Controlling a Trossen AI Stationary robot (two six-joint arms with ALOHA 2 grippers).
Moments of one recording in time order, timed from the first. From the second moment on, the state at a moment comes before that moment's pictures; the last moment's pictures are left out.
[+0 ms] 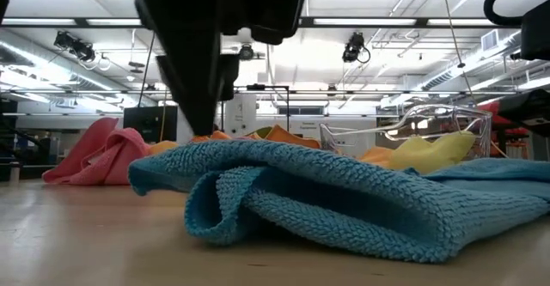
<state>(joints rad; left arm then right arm) -0.37 2.00 1.47 -0.63 0.28 -0.61 0.79 1.65 0.71 -0.27 0.28 0.70</state>
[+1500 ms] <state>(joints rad) -0.54 2.08 1.47 -0.68 -0.14 -0.30 0.79 1.63 0.71 -0.24 0.25 0.78</state>
